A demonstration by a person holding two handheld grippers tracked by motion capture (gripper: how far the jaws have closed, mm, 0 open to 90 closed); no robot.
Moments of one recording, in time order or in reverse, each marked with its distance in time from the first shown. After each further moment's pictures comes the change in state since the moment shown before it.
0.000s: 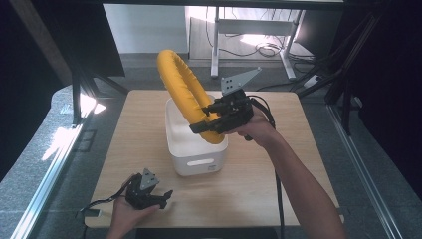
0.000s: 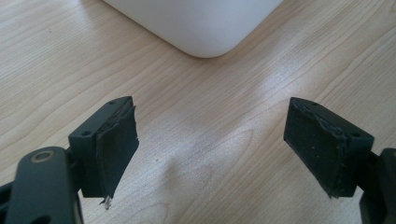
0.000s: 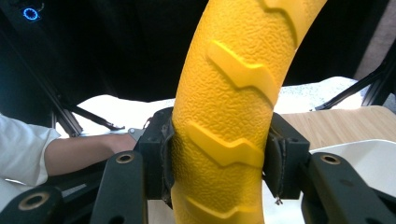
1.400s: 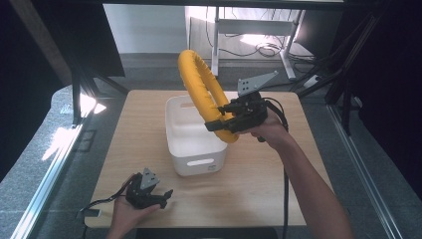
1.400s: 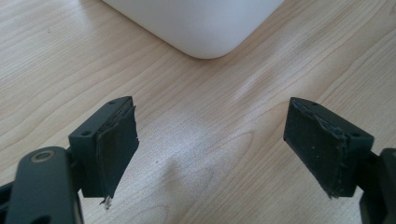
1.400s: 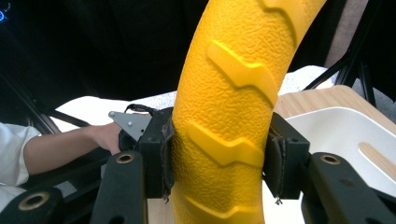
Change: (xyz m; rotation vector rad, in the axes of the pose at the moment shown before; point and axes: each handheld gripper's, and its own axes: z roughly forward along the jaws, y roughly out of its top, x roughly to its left) left arm 0.001 0.001 0.001 -0.001 -0.004 -0.001; right arm -0.005 -0.021 -0.030 0.003 -0.093 0.049
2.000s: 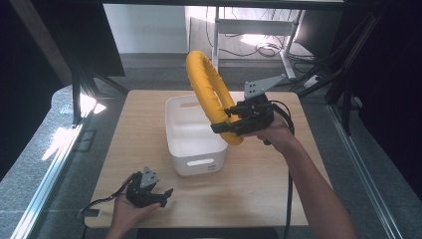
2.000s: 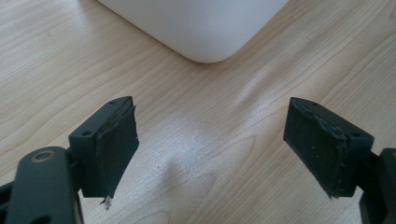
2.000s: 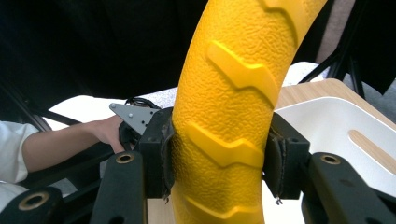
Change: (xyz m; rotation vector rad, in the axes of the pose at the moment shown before) left arm 0.003 0.002 0.001 -0.006 -0.009 -0.001; right arm 0.006 -0.008 -0.011 0.005 -0.033 0.010
